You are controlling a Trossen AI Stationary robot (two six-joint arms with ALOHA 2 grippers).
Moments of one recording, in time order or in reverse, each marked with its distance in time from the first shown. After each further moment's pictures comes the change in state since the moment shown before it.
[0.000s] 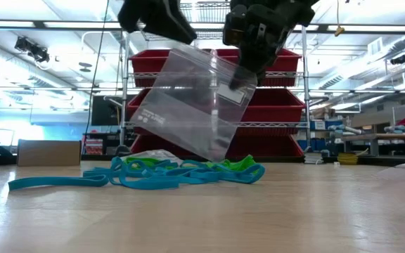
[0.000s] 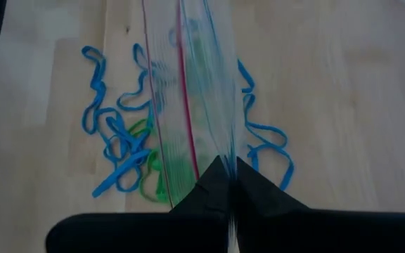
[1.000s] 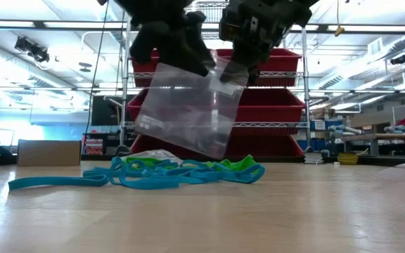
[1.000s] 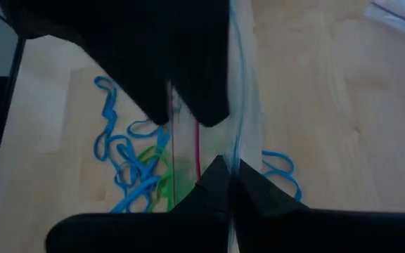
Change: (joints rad) left arm 0.008 0.176 -0.003 0.090 0.105 0.092; right arm 0.000 0.000 0.000 0.081 -0.013 0.043
